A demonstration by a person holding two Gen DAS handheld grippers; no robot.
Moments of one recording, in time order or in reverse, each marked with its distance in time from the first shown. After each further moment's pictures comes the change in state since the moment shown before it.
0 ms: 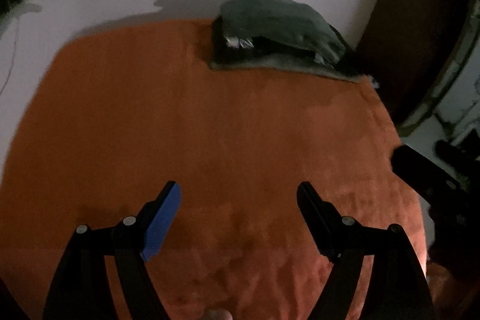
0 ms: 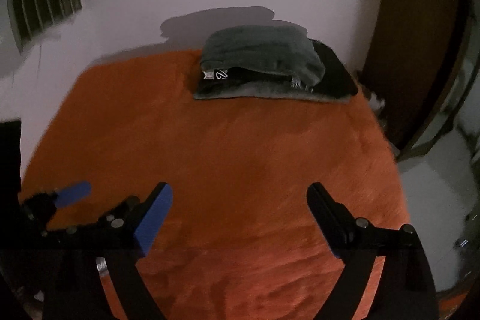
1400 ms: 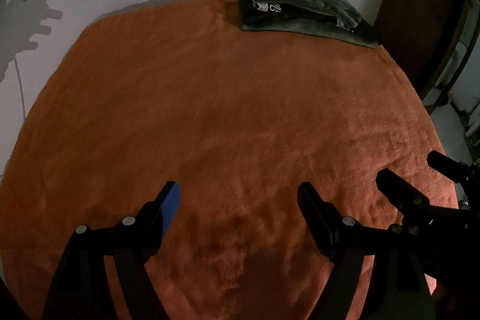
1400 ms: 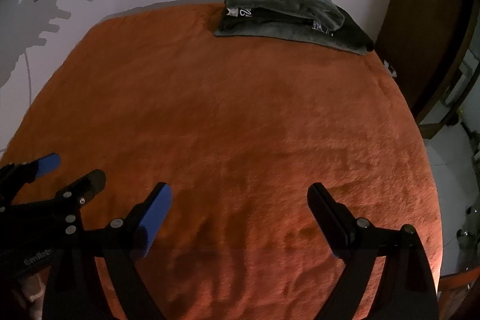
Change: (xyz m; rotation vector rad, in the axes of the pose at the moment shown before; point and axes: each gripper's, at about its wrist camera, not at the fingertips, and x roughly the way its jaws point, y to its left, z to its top) left arm -0.012 0.042 -0.105 -0.020 0.014 0.102; right arm 0.020 0.043 -0.123 -0.090 0.110 -0.008
